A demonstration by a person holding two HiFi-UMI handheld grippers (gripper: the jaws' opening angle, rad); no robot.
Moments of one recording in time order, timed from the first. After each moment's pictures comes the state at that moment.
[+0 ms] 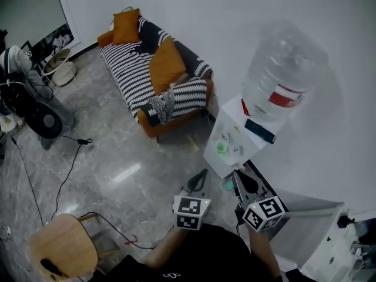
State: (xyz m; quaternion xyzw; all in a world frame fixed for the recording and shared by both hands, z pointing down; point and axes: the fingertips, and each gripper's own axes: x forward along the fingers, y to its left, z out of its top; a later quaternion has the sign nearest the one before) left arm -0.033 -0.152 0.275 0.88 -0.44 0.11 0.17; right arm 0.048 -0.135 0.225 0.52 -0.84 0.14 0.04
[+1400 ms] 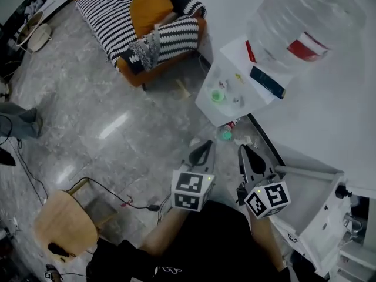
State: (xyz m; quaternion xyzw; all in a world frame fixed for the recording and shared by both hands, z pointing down) left arm -0.008 -0.147 0.347 0.88 -0.38 0.13 0.27; right arm 0.067 -0.129 0.292 0.57 -0.80 0.18 0.09
